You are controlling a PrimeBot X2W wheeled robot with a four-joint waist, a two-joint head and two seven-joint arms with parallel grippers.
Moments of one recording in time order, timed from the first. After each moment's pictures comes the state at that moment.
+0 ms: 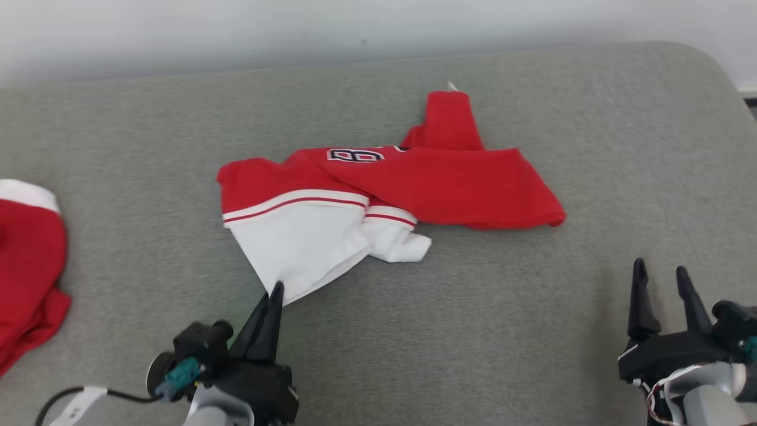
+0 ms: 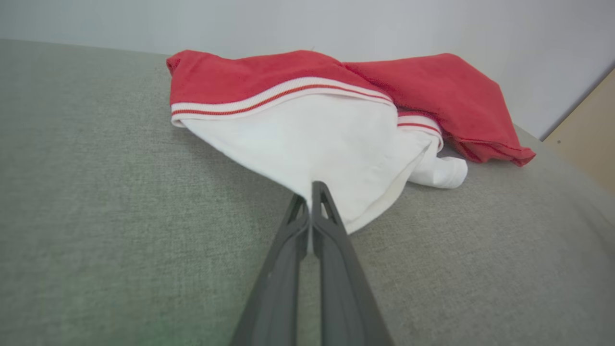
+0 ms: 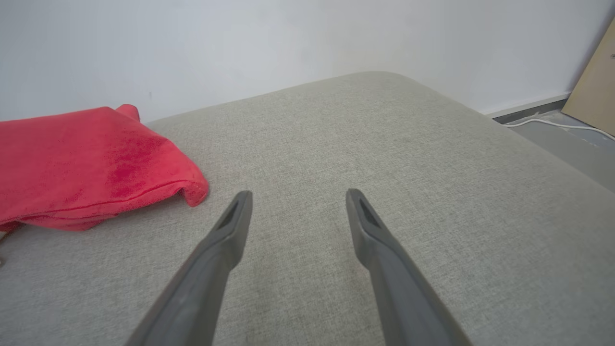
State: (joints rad) left arm -0.40 0.05 -0.27 0.42 -0.27 -0.04 -0.26; right arm -0.30 -0.20 -0.01 0.45 0.26 0.13 -0.26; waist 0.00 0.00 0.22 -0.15
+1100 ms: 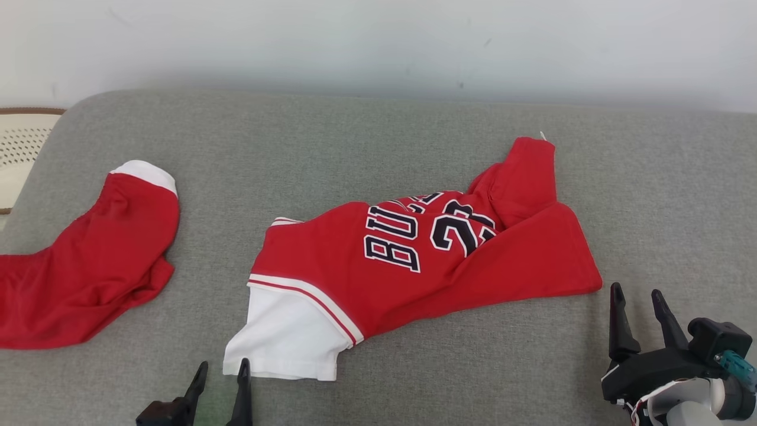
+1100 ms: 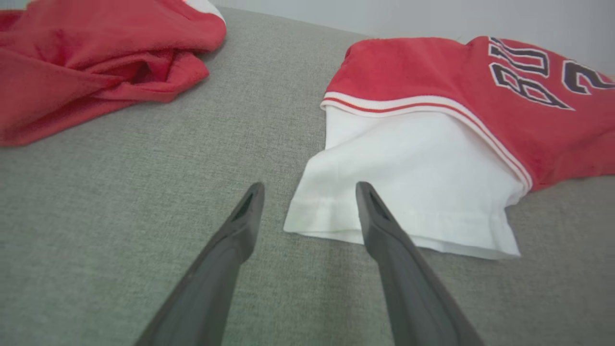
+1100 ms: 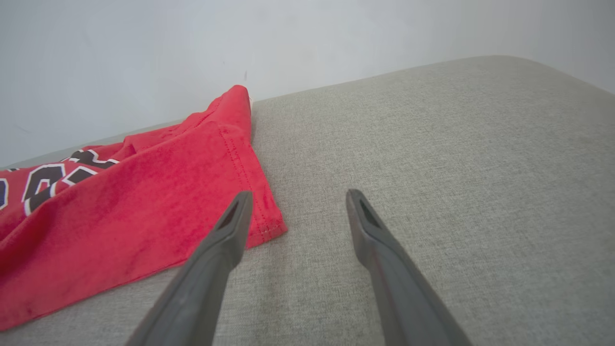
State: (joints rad) left arm -0.18 0.05 -0.10 0.40 -0.21 0.03 -0.26; right arm -0.28 -0.19 0.05 0.50 0.29 0.13 -0.26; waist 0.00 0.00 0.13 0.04
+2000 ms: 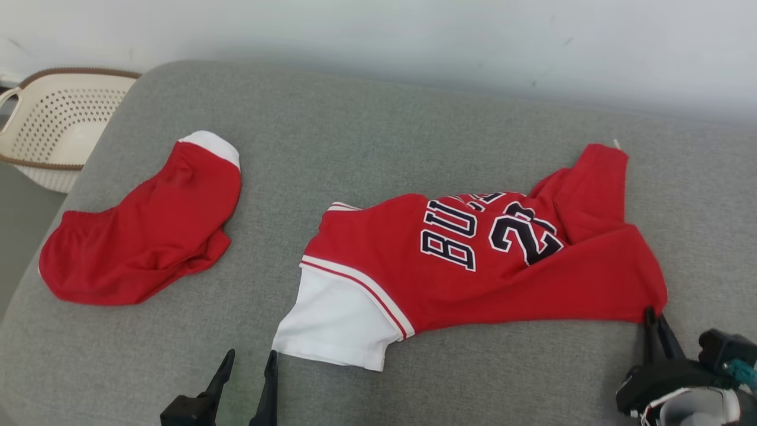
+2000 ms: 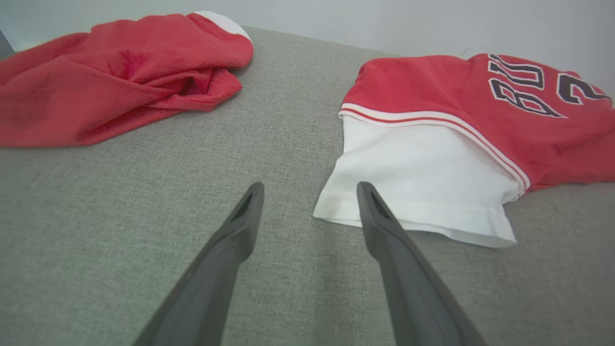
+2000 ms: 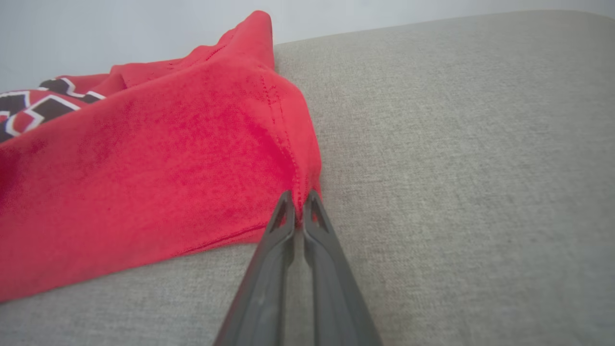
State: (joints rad) left arm -0.16 0.05 -0.18 0.31 -0.19 0.03 -0.26; right arm -0.33 -0.19 -0.03 0.66 0.21 0.13 -0.26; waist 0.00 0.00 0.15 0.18
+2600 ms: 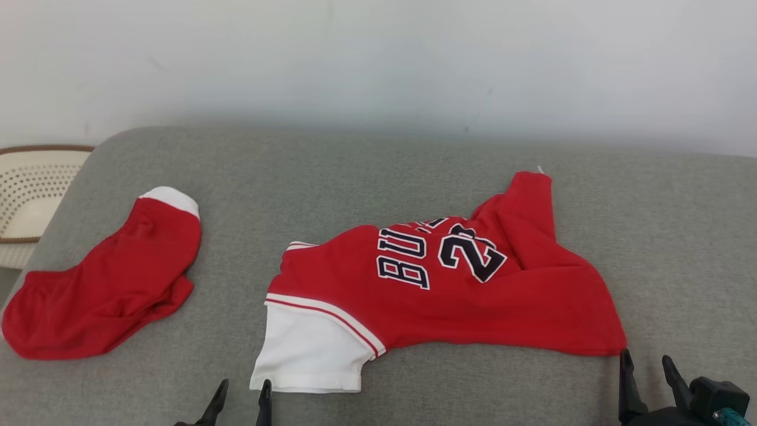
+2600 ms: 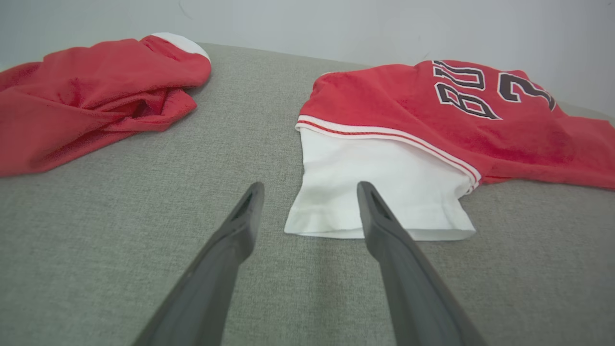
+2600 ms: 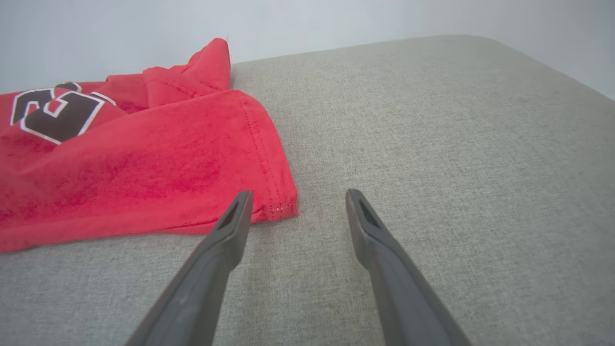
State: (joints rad) left arm -0.10 0.05 -0.18 0.33 -0.18 0.04 -0.26; right arm -0.15 -0.16 -0.03 0.55 0.17 0.13 -0.26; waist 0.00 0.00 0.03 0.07
